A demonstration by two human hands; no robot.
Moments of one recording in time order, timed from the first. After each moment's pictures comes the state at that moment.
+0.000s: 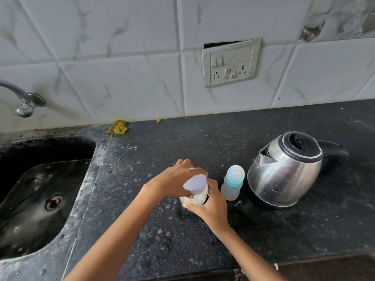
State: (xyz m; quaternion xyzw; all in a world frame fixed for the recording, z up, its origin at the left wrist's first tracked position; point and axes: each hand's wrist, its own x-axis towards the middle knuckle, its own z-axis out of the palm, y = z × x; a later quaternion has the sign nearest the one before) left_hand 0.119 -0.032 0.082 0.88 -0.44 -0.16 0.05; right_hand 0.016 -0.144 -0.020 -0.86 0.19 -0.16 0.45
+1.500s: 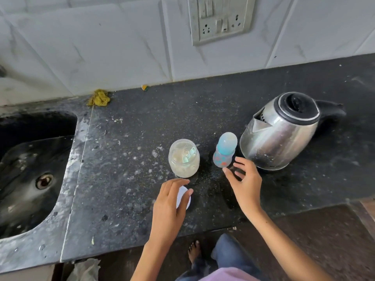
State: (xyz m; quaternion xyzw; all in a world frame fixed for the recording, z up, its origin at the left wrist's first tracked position) left_hand -0.019 0.002 0.005 0.87 -0.24 0.02 0.43; right_hand -0.046 -0.209 -0.026 -0.80 0.28 -0.24 0.48
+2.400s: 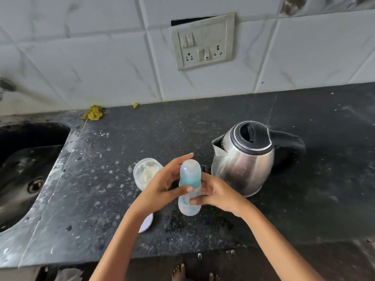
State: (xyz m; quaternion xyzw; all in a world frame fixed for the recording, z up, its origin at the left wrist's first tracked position) left_hand 0.024 -0.109 0.072 0.72 -0.30 -0.21 0.58; right_hand -0.027 -0.298 0.035 -0.71 0.00 0.19 0.68
